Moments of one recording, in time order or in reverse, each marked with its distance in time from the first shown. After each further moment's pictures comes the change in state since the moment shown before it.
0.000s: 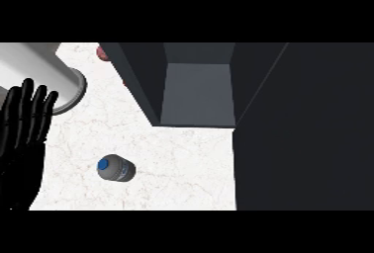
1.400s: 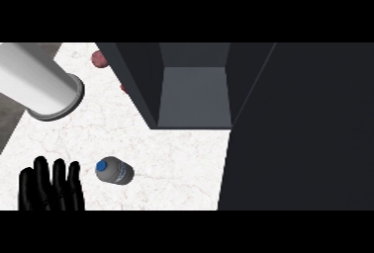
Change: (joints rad) left arm 0.245 -0.116 -0.791 -0.208 -0.683 0.923 0.453; right arm 0.215 0.048 0.321 -0.383 -0.028 0.022 0.322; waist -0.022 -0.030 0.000
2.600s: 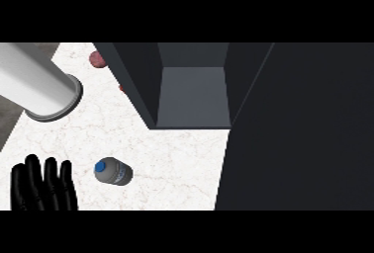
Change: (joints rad) left arm -0.053 0.024 0.022 -0.004 -0.144 0.042 0.196; right arm -0.105 -0.019 0.077 -0.020 0.024 -0.125 0.141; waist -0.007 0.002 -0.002
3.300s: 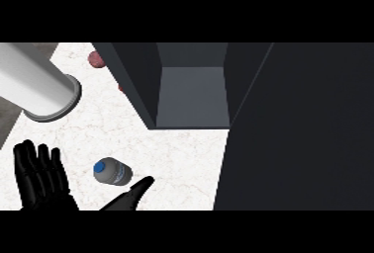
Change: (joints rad) left arm -0.023 0.078 0.219 0.131 0.218 0.060 -0.100; right arm -0.023 -0.029 0.042 -0.001 0.014 -0.047 0.022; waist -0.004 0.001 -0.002
